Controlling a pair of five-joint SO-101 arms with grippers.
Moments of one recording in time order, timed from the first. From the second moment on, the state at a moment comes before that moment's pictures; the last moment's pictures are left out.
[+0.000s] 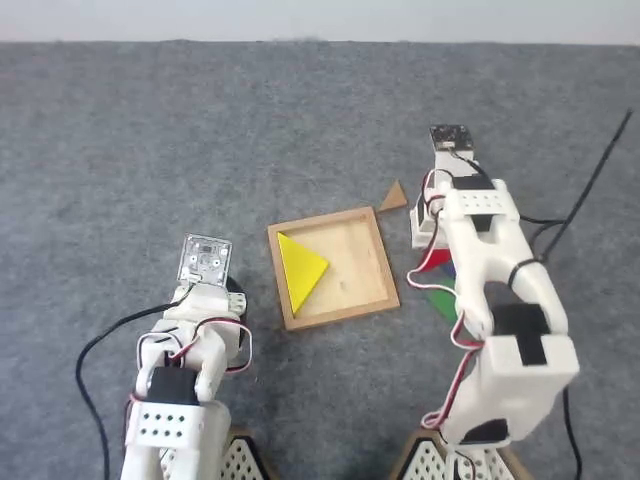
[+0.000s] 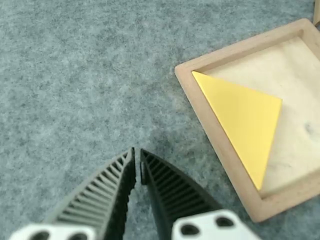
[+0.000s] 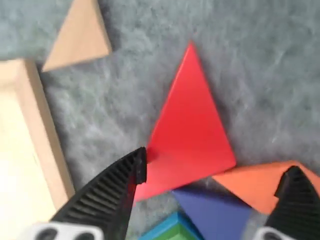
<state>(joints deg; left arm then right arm) -2.5 -85.2 97.3 46.5 -0.3 -6.2 13.1 18.5 55.8 -0.5</state>
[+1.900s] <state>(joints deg) -2.5 -85.2 97.3 46.5 -0.3 -11.2 23.6 8.4 63.9 -5.2</state>
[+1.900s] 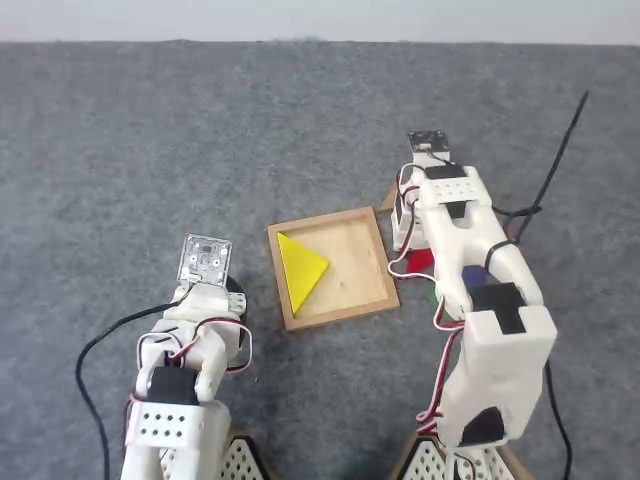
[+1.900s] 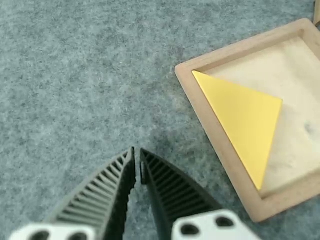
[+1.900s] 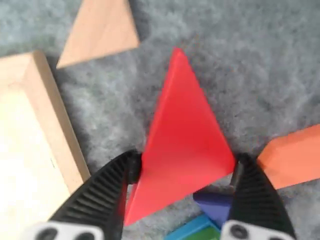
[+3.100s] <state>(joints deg) -2.5 -85.2 97.3 46.5 -0.3 -20.9 4.2 15.6 65.6 -3.6</state>
